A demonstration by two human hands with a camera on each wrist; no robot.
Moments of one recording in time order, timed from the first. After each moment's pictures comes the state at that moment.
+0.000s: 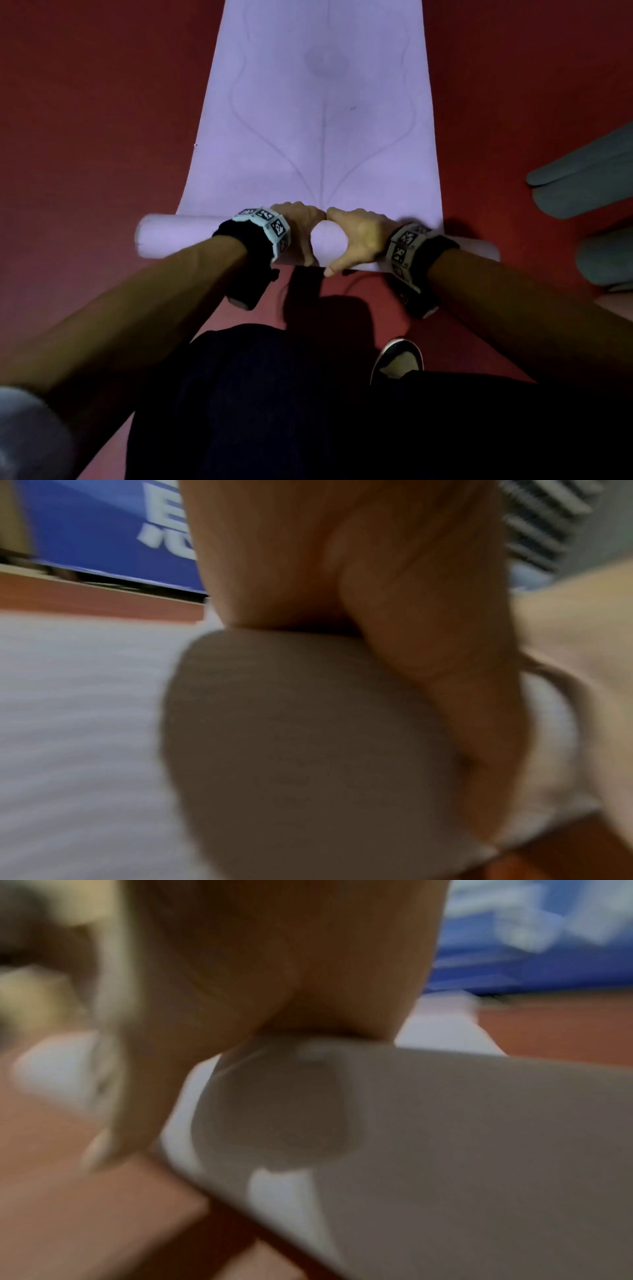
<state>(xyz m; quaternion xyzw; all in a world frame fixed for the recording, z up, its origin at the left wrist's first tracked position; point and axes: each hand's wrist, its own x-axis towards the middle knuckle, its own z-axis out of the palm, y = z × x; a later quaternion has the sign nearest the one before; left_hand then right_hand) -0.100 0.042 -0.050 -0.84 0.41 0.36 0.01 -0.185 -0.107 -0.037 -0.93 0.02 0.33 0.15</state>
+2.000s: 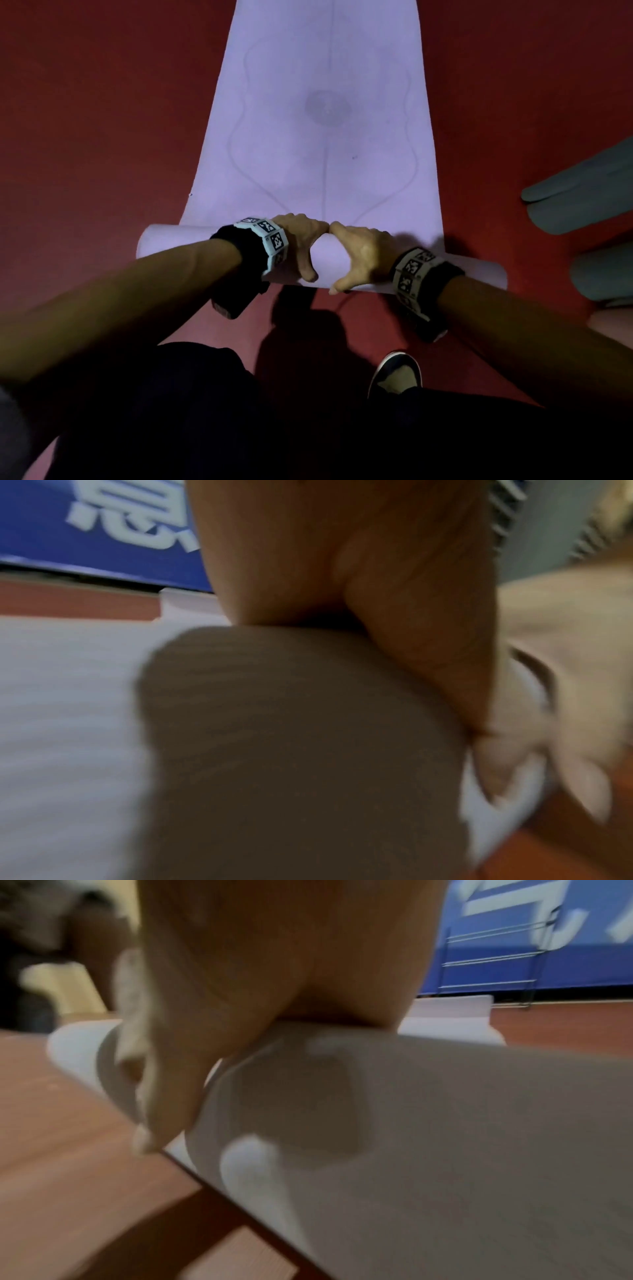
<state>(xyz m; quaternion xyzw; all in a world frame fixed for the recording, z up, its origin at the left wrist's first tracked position) -0.102 0.042 -0.043 -0.83 0.40 0.40 -0.02 -0.204 -0.108 -0.039 -0.95 0.02 0.28 0.15</state>
